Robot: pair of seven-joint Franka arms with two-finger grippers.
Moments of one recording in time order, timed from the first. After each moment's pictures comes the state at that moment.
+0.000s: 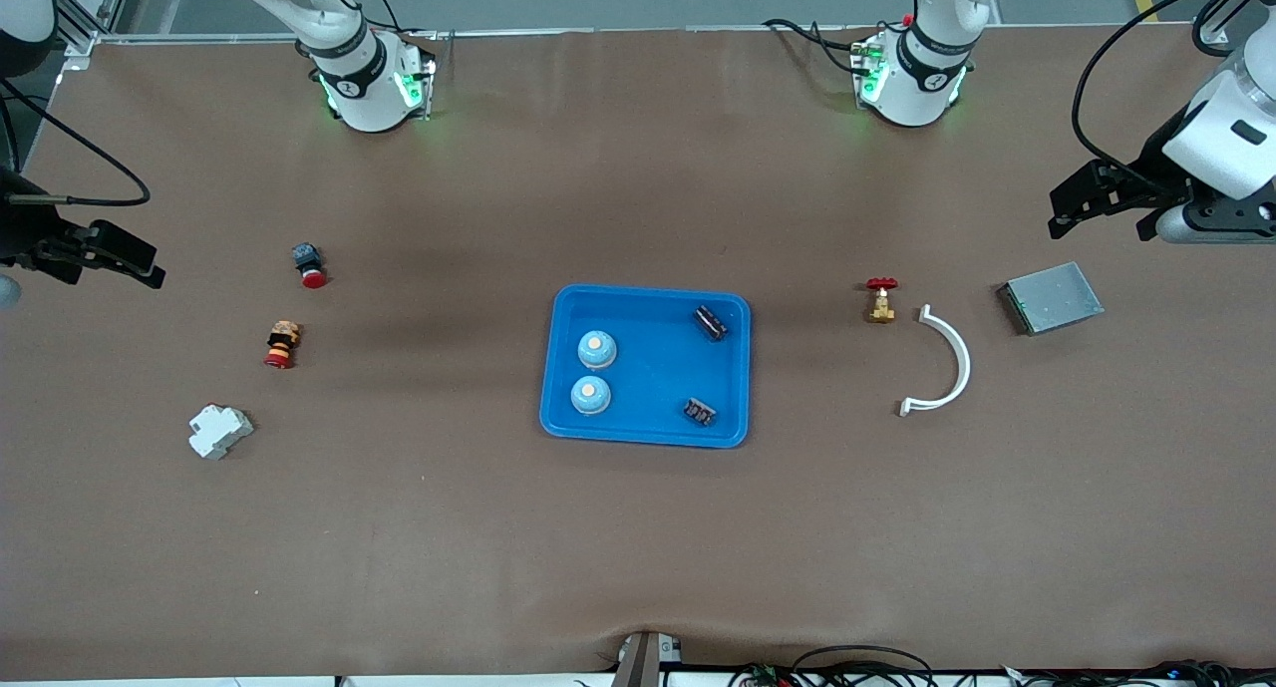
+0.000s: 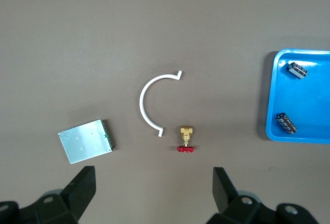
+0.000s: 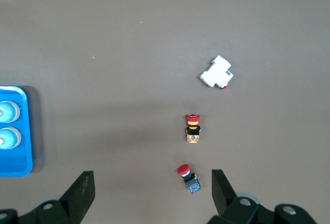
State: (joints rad) left arm 0.00 -0.08 -0.09 -1.71 -0.03 1.67 -0.06; right arm -0.05 0.04 0.00 -1.59 0.02 1.66 0.03
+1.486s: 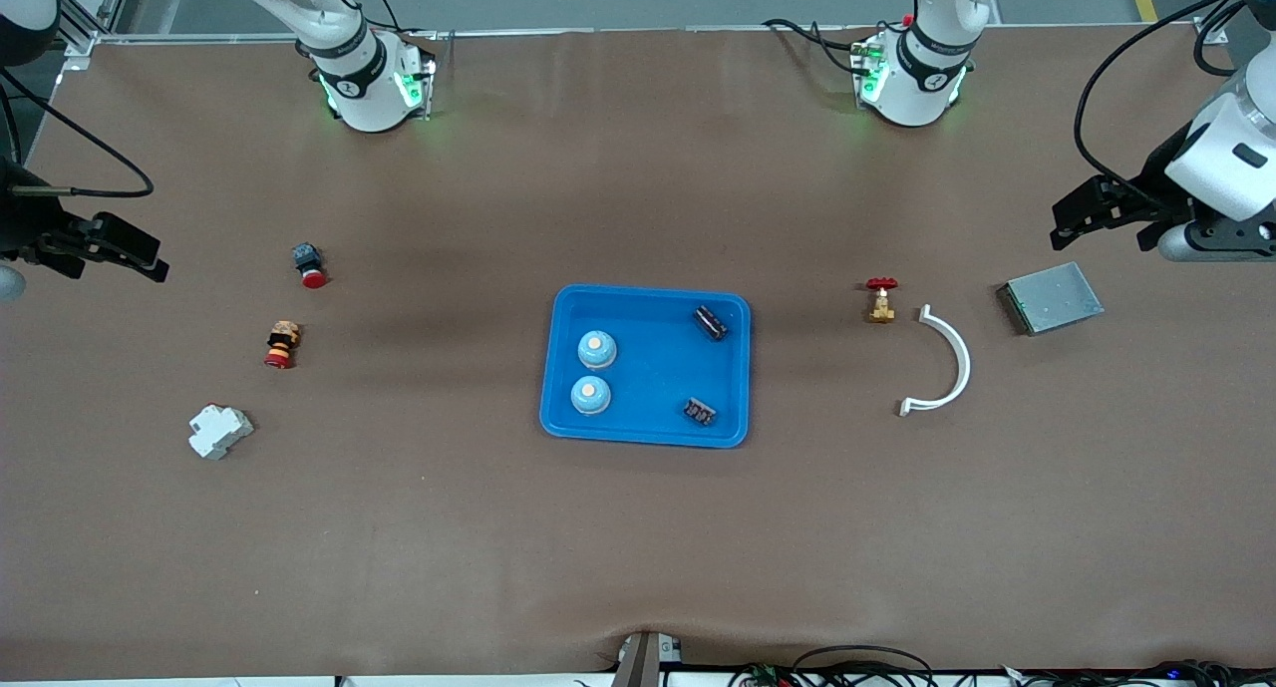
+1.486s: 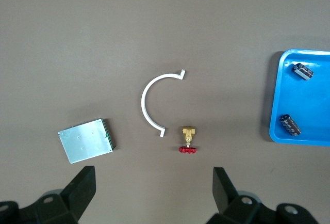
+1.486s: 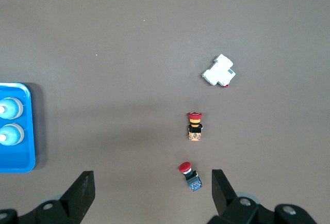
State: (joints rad) left arm 0.01 -0.05 -0.09 -1.69 -0.03 1.67 -0.06; right arm -0.05 0.03 0.01 -1.60 0.02 1.65 0.03
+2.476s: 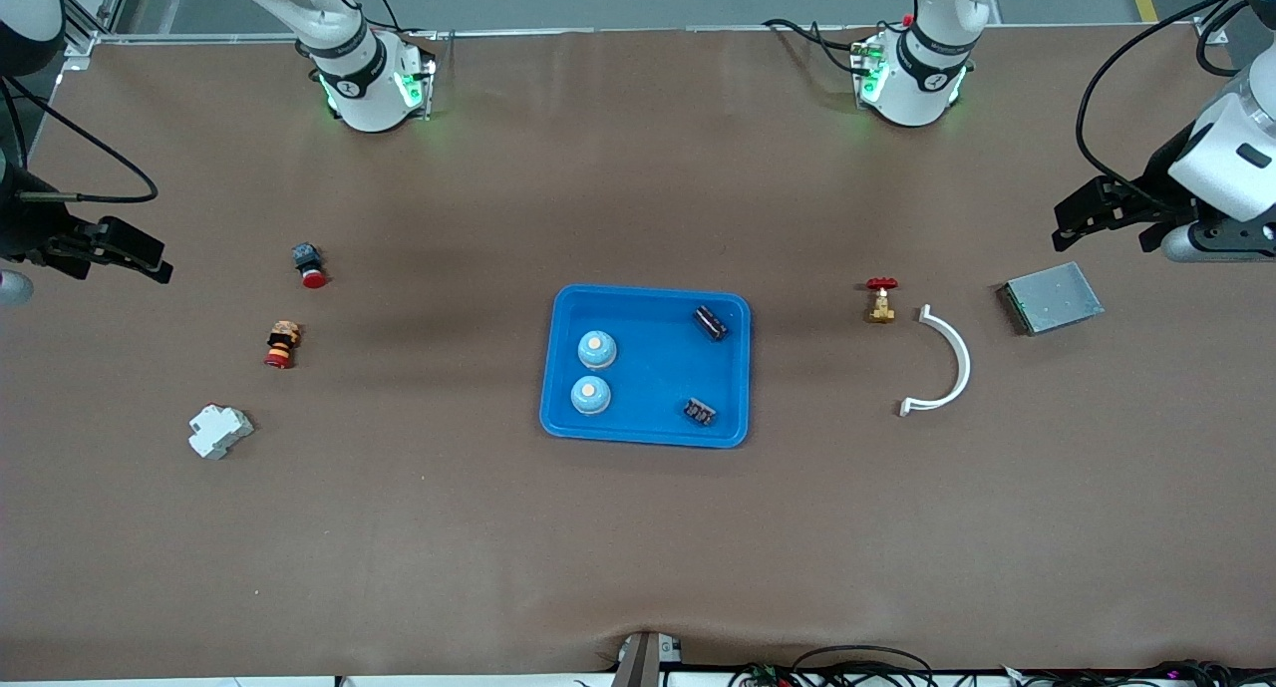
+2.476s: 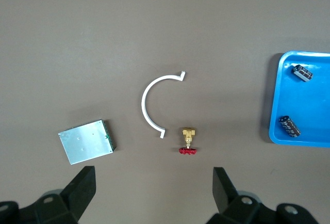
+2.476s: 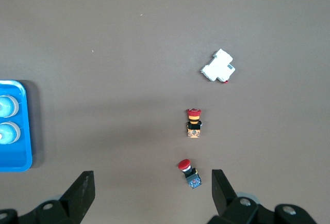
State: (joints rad) left arm 0.02 -0.05 -0.09 -1.69 -0.03 1.67 -0.06; right arm -0.05 0.03 0.00 -1.62 0.02 1.65 0.03
